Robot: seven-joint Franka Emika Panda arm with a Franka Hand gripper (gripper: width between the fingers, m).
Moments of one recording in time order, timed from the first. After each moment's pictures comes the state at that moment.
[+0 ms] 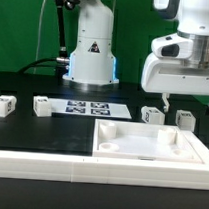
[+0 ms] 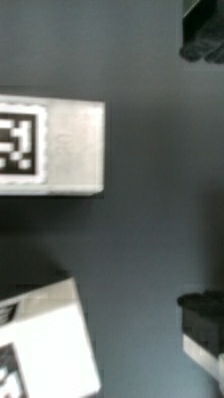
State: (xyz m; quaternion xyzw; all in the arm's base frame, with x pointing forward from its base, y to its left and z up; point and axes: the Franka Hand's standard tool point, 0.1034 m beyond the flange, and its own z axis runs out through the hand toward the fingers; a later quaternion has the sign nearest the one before) arm 0.441 0.178 0.046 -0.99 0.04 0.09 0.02
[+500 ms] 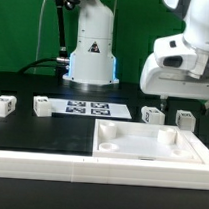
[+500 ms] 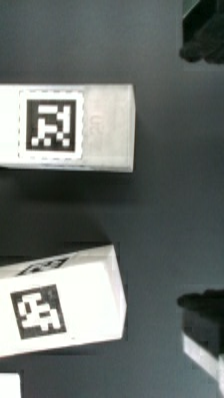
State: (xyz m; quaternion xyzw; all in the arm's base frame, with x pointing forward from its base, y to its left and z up) arm 0.440 0.175 0.043 -0.97 0.03 0.24 0.00
